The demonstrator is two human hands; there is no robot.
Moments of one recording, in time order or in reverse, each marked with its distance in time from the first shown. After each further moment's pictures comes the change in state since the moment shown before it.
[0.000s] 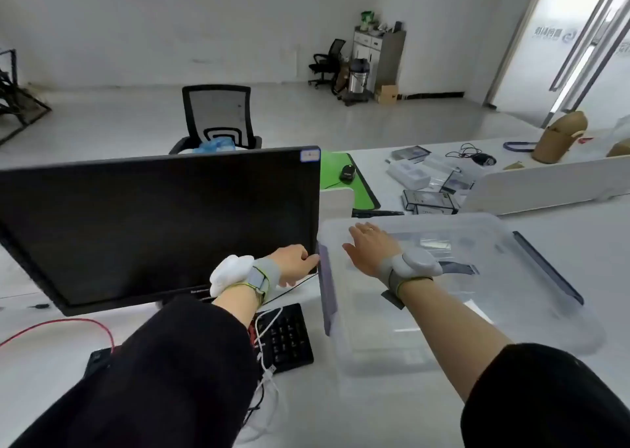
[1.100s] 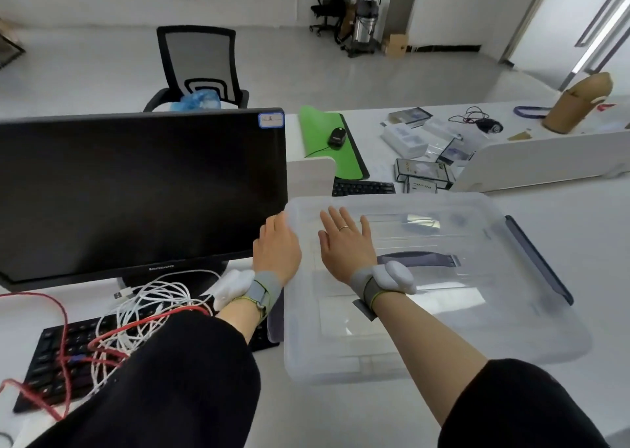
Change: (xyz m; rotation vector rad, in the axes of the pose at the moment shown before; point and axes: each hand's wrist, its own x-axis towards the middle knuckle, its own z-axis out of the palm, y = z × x) left_hand 0.050 0.029 0.066 -0.134 0.544 0.013; right_hand 0.007 0.024 0.045 0.152 0.024 -0.028
